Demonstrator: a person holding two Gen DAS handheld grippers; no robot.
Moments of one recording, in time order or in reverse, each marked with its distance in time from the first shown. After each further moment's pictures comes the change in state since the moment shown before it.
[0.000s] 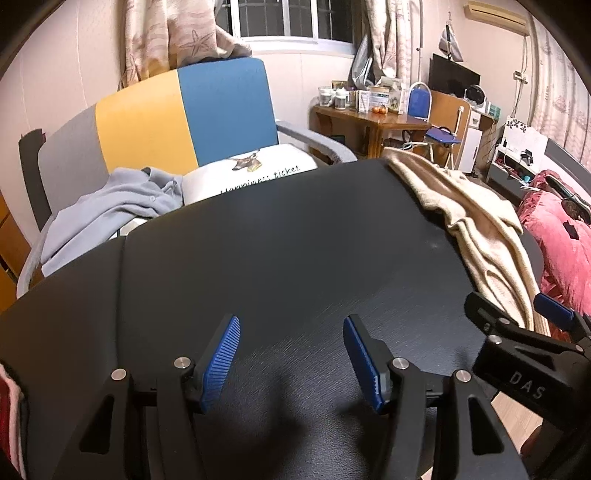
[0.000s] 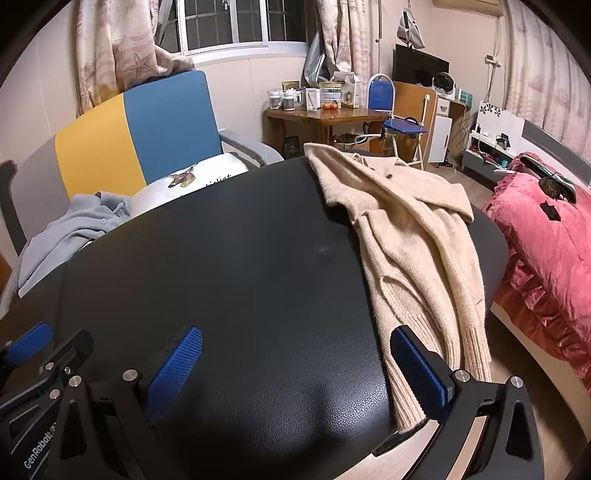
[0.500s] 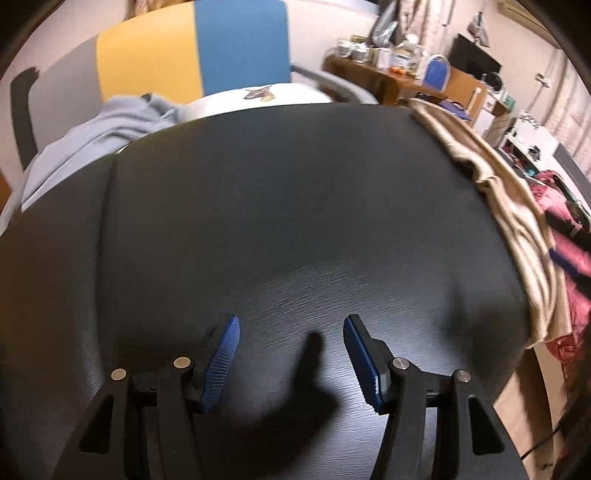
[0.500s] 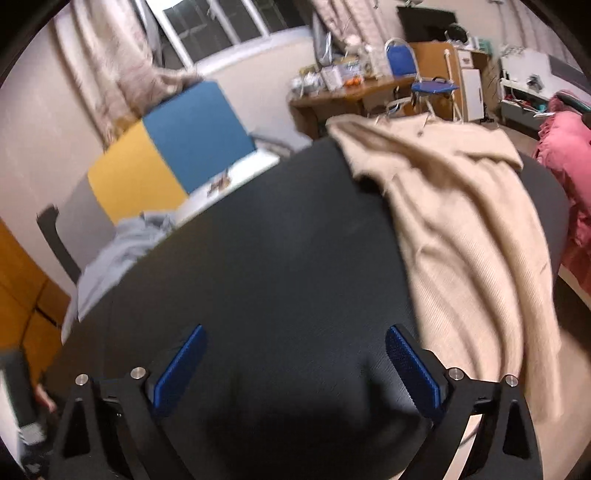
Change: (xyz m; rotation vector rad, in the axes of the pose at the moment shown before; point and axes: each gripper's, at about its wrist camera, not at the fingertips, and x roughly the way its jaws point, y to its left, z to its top) left arm 0.056 0.064 -0.055 -0.101 0.207 -0.068; right arm 0.041 -0.060 0.004 0.157 0.001 0.306
